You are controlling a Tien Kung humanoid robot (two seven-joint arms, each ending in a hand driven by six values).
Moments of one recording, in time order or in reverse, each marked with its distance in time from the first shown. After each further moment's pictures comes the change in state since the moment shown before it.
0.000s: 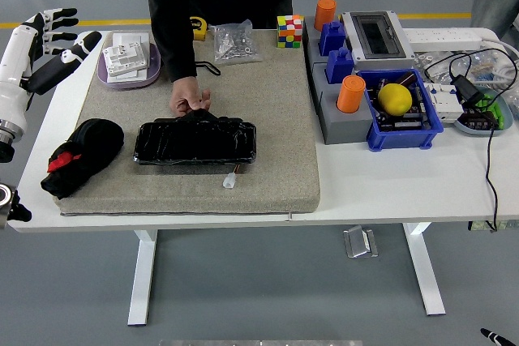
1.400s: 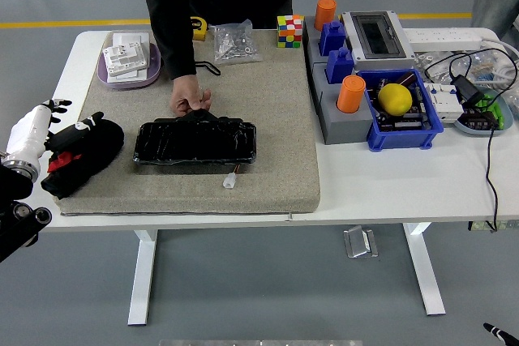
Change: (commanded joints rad) left arm -0.127 -0.142 0.251 0.554 0.351 -0.025 0.223; right arm 0.007 -0.009 0.009 0.001 -0.009 -0.003 0.000
